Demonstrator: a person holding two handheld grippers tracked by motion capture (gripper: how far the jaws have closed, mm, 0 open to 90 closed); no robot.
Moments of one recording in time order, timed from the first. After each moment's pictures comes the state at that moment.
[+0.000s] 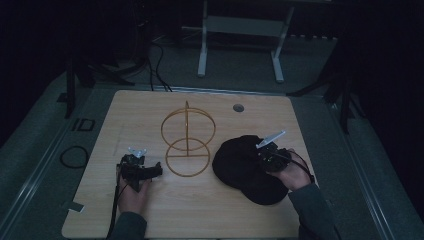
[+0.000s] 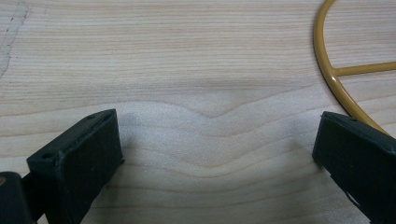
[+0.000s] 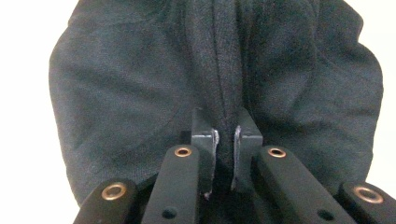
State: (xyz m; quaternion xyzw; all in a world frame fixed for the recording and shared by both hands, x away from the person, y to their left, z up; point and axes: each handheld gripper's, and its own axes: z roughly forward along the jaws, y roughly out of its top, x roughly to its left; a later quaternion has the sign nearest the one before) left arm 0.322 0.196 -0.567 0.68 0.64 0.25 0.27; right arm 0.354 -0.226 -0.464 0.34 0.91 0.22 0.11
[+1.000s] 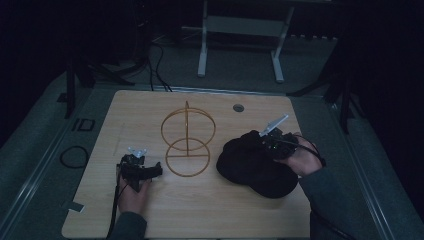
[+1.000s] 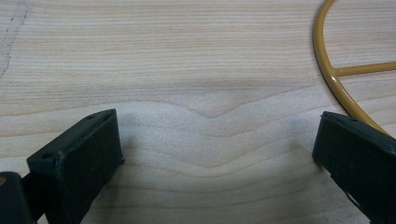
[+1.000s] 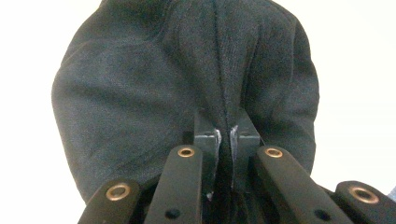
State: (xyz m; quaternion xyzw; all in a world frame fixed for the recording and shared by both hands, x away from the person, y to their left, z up) left arm 0.322 0.196 -0.567 0.68 0.64 0.25 0.27; right arm 0.364 -0.225 -0.407 0.29 0.93 0.18 0.14
